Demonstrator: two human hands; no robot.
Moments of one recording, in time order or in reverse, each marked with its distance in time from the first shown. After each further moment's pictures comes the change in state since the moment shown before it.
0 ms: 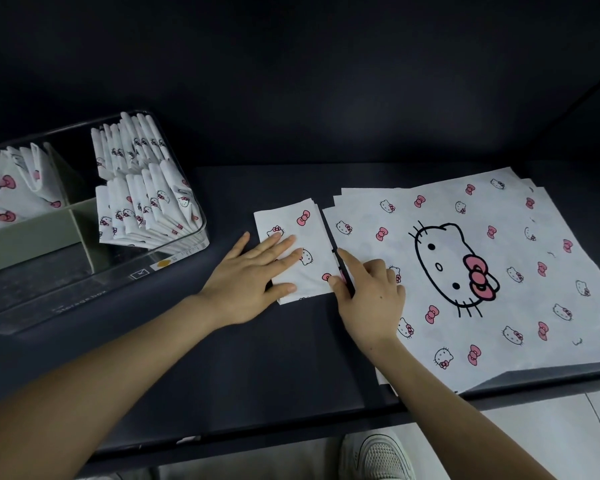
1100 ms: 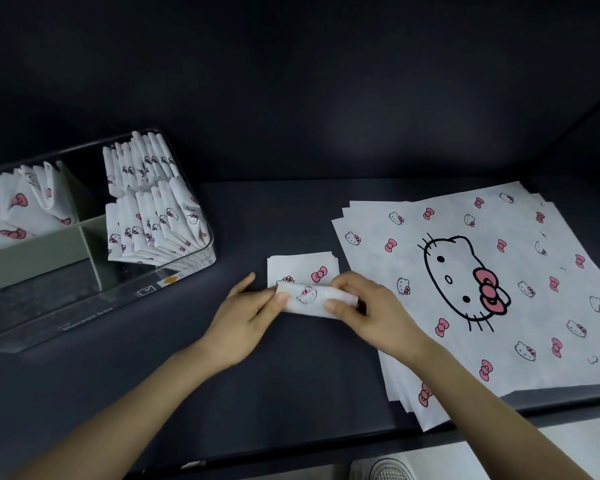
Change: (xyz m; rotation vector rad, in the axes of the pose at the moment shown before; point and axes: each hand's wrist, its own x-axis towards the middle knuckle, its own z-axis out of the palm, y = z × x) left_hand -0.032 0.019 0.003 -0.674 0.209 -0.187; right_hand 0.029 -0.003 -0.048 0.580 -0.692 -0.130
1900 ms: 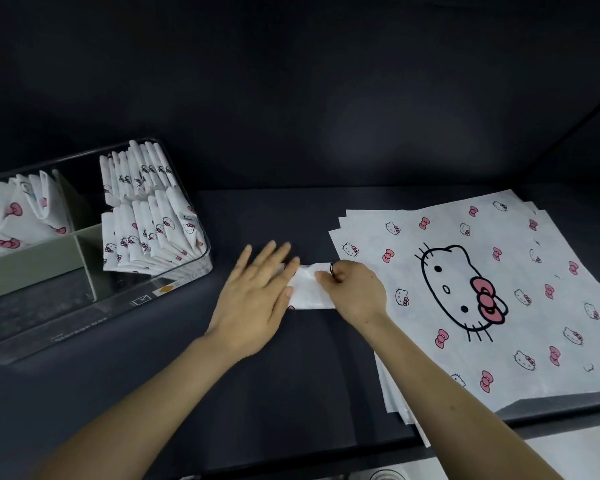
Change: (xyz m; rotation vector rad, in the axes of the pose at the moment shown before) left_hand 0.033 -0.013 0.010 0.650 0.276 0.366; right_hand 0.053 -0.006 0.016 -0.234 0.242 0.437
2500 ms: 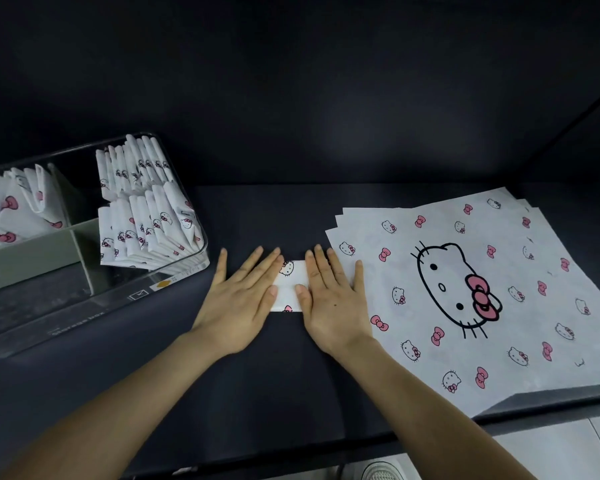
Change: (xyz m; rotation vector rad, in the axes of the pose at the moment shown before) left_hand -0.012 -0.015 0.007 0.086 -0.211 -0.060; right_hand -0.021 0.013 0.034 -0.548 -0.043 -0.372
